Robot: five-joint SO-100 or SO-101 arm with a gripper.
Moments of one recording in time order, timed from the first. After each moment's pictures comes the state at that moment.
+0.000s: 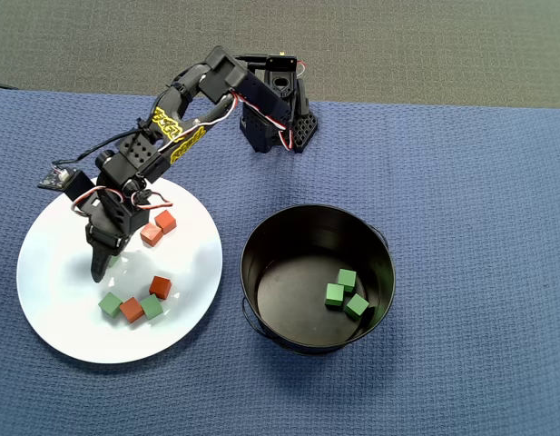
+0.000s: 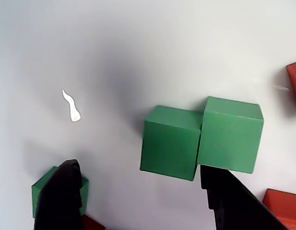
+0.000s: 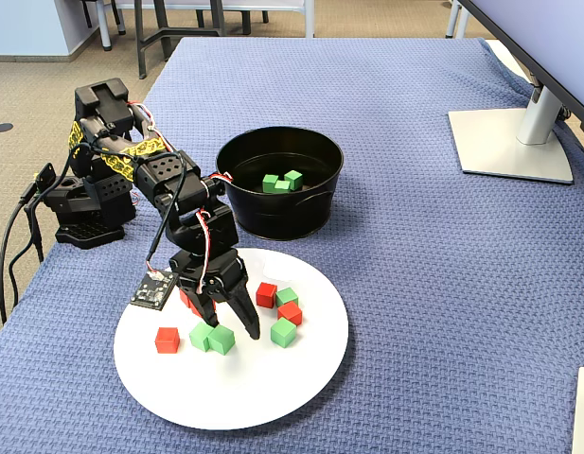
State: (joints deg) arm 44.5 58.0 70.5 57.2 -25.6
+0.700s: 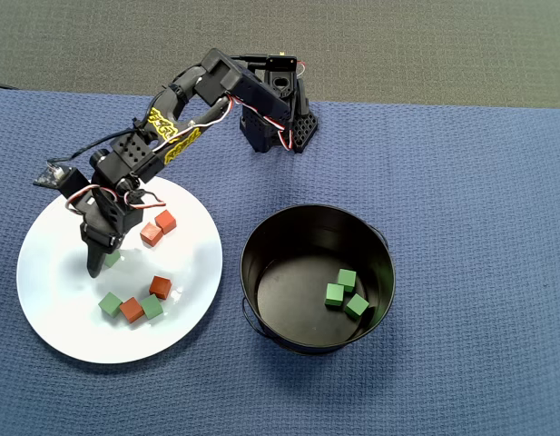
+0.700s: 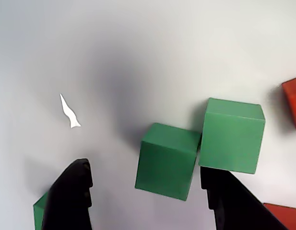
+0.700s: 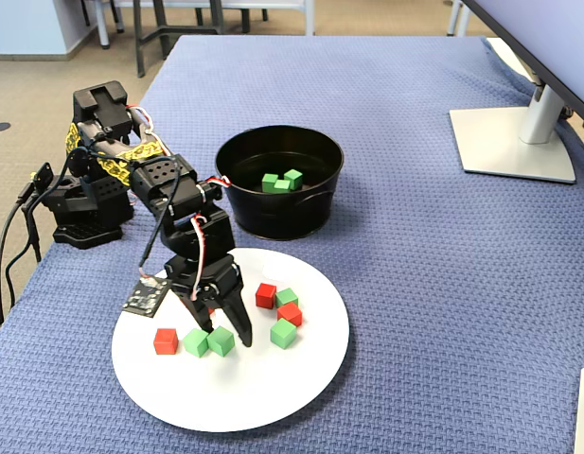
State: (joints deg) arm 46.3 56.2 67.9 58.8 -25.8
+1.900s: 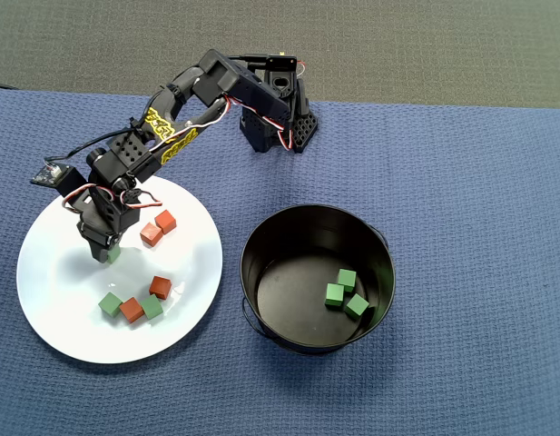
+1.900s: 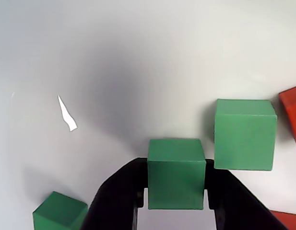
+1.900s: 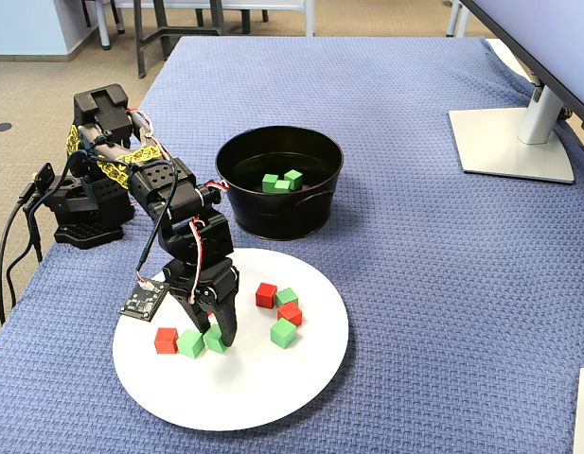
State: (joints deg) arm 46.7 55.2 66.4 59.9 -25.9
